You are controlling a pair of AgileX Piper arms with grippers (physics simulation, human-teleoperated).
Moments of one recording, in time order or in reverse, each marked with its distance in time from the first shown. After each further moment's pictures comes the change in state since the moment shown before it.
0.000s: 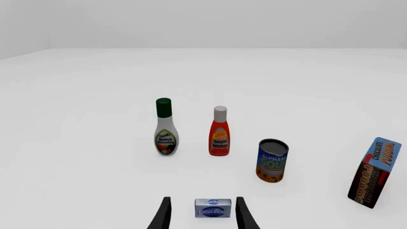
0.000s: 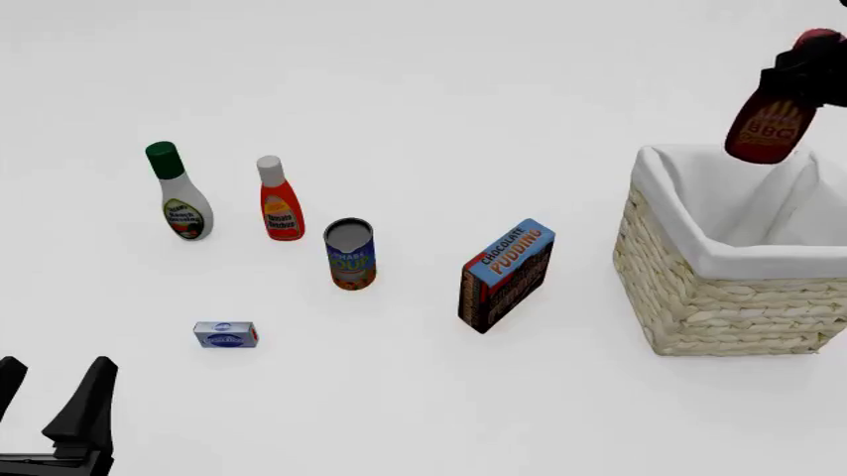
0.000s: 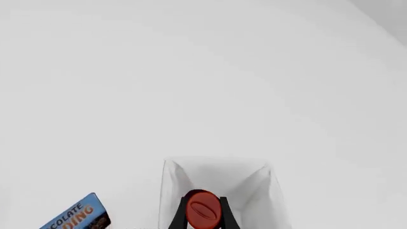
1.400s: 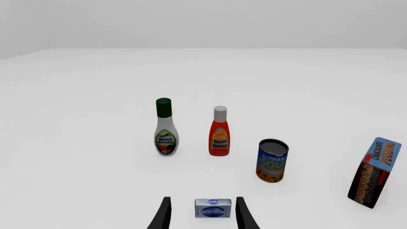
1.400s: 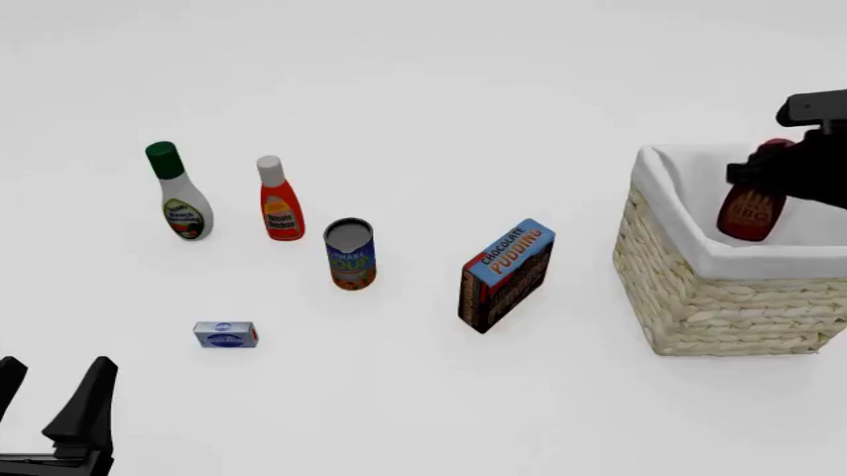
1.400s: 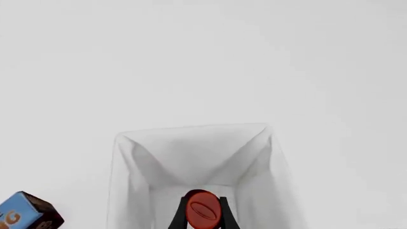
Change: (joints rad) left arm 0.000 0.000 0.000 0.000 0.000; right arm -0.128 0.225 0.213 -0.286 -0.001
